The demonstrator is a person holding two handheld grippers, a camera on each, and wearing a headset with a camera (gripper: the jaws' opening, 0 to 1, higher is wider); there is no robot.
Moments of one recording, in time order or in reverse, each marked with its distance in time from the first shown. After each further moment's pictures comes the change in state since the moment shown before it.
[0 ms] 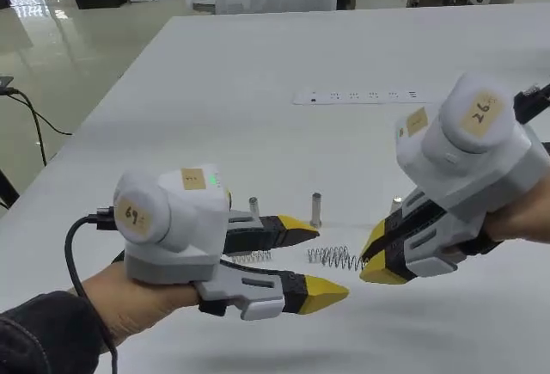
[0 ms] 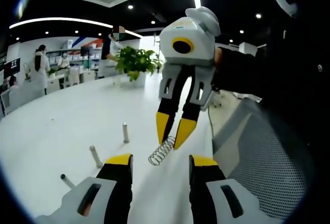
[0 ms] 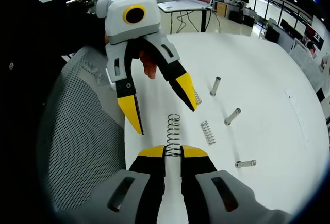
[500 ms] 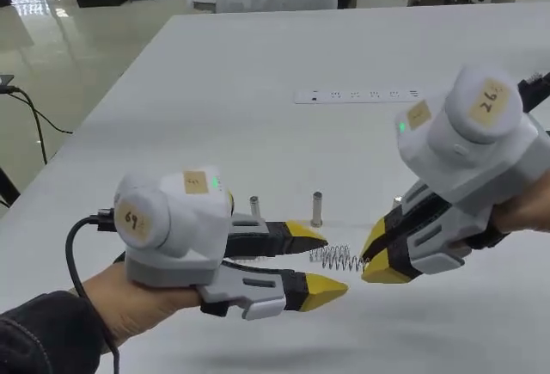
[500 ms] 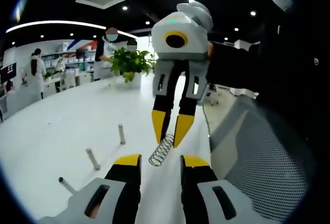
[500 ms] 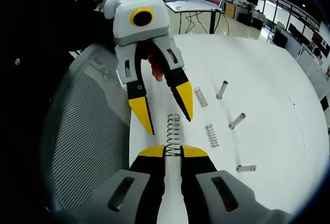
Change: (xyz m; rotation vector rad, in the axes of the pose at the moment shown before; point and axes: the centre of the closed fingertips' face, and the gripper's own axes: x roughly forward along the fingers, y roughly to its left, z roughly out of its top) left arm 0.002 -0.007 -0.002 0.037 0.002 -0.032; right arm -0.003 0.006 0.003 -0.054 0.011 0.052
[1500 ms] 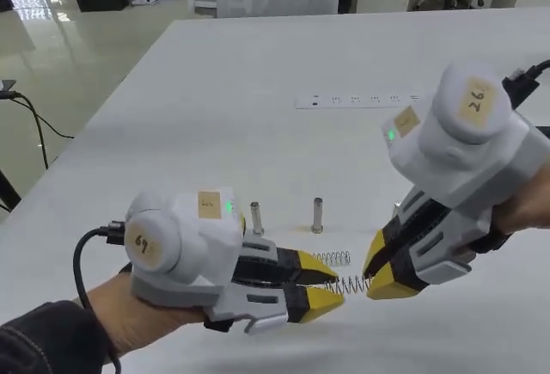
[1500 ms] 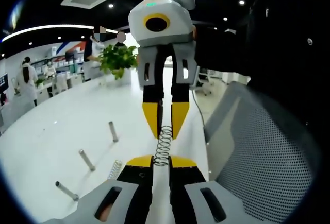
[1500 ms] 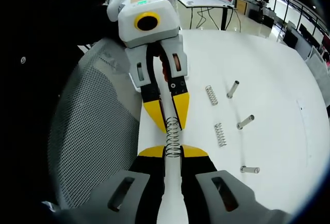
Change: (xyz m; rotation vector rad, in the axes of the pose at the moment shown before) left arm 0.005 -0.013 -0.008 0.084 0.053 -0.051; right arm -0.005 0.011 0.001 -0.039 0.059 0.076
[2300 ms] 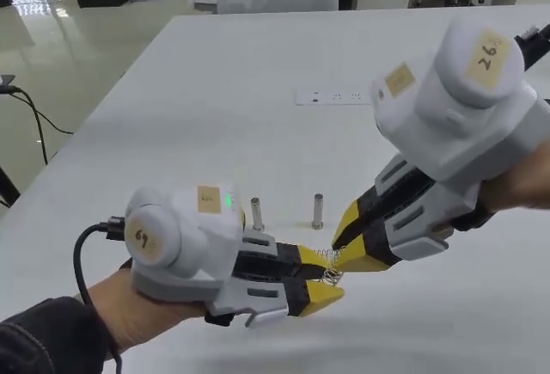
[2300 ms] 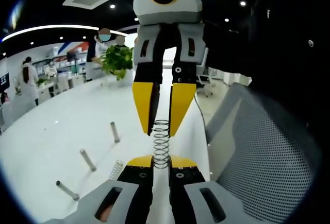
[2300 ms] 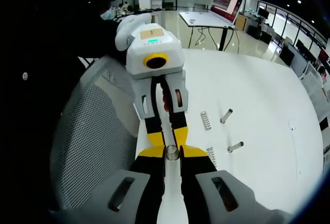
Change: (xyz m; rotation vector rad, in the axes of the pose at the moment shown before) left arm 0.000 0.004 0.001 -0.012 -0.012 0.013; right arm -0.010 0.000 0.045 -0.071 -0.108 -0.063
